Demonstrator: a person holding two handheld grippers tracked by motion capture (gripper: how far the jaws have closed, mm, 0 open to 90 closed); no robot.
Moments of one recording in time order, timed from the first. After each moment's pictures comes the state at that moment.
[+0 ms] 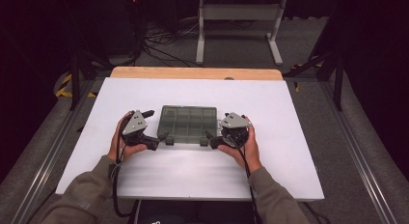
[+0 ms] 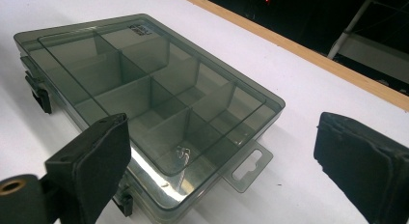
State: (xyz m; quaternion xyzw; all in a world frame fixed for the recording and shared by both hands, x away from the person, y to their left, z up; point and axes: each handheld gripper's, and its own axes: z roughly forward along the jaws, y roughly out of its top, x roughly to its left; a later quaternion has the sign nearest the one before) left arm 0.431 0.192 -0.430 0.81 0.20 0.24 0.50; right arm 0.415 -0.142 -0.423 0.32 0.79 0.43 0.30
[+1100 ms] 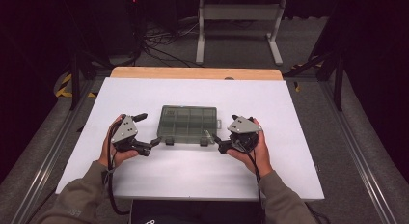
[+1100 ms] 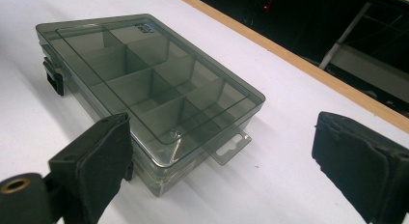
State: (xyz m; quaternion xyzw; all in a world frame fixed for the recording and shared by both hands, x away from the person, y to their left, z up) left arm 0.405 0.211 -0.422 0.80 0.19 0.26 0.51; right arm 0.393 -0.163 -0.409 0.30 0.79 0.42 0.32
